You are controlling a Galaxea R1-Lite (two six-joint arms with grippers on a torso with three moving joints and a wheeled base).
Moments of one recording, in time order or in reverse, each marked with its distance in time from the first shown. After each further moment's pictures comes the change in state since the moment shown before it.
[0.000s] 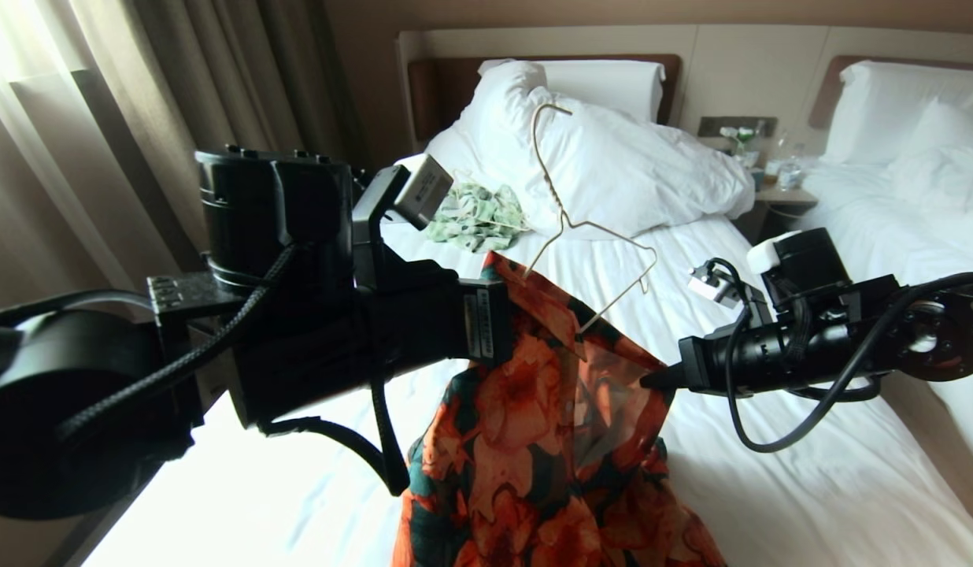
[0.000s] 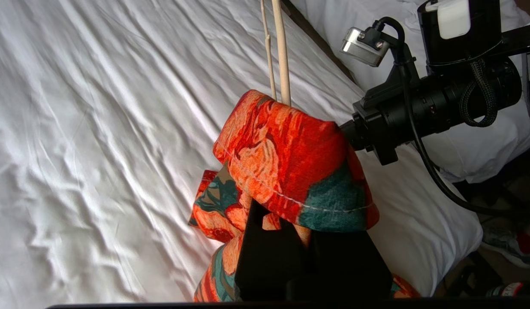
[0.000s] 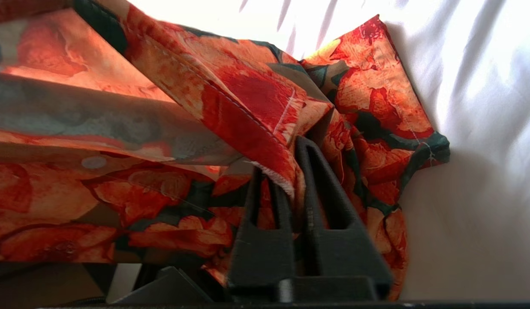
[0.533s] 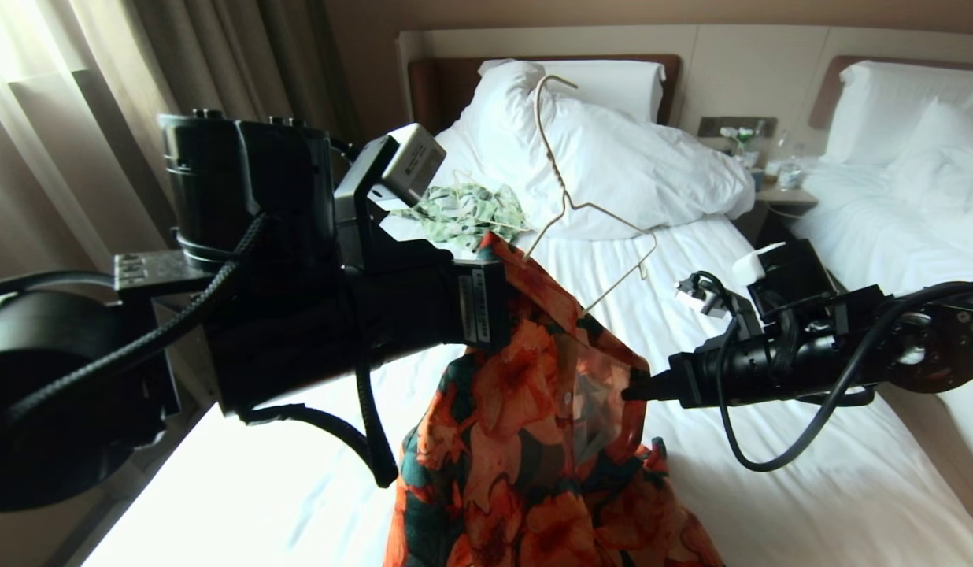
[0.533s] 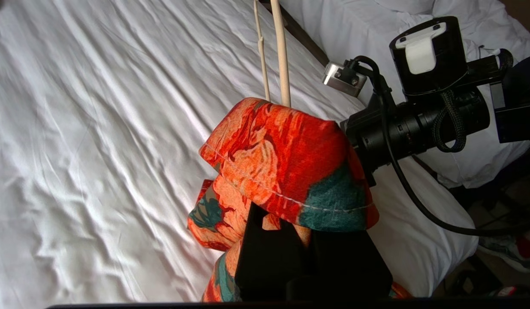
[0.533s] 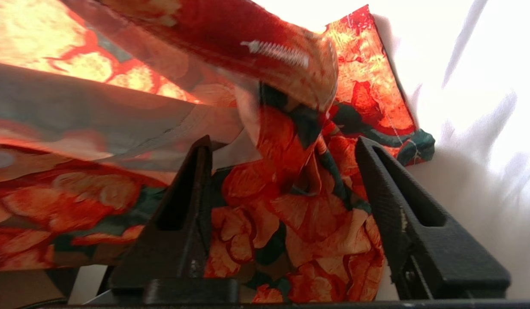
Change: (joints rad) left arm -0.009 -0.021 -0.041 0.036 0.005 0.012; right arm 0.034 0.013 0.020 -0.004 -0.073 -0.061
